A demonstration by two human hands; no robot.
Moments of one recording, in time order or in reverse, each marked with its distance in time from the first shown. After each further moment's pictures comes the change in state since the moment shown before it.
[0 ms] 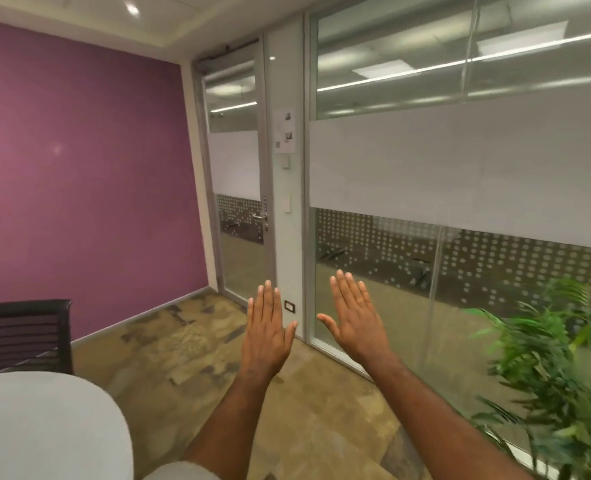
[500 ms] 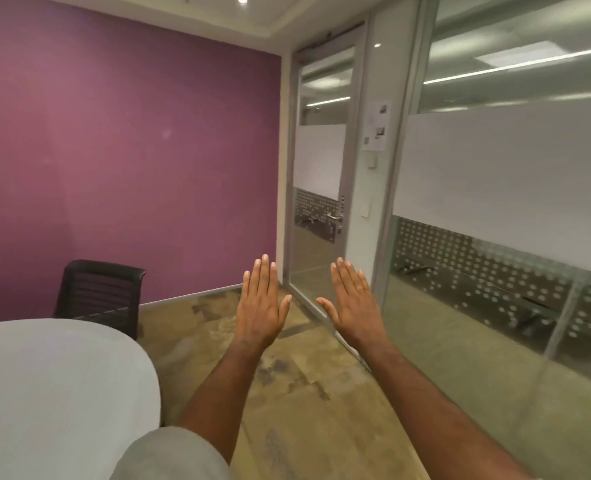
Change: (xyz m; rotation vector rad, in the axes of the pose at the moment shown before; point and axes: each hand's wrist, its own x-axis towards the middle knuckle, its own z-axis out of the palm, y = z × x) left_hand 0.104 -0.117 0.036 0.175 0.100 -0.227; right_hand 0.180 -0.027 0.102 0.219 0.056 -0.292
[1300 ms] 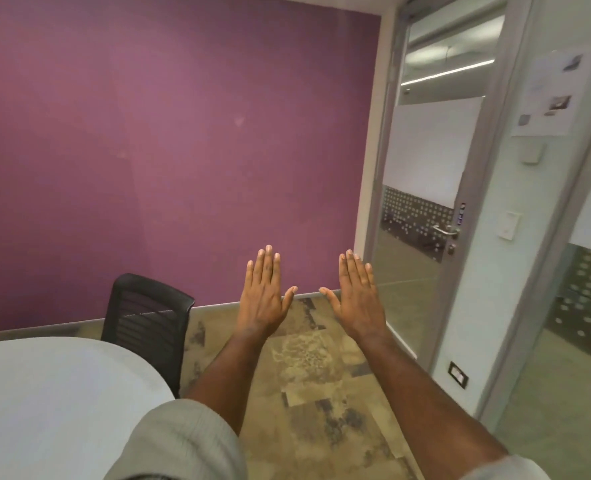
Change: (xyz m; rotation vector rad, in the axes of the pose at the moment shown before) left_hand 0.276 -0.346 0.214 0.260 -0.061 -0.212; right_hand 0.421 -0.058 0.343 0.117 -0.002 -0.063
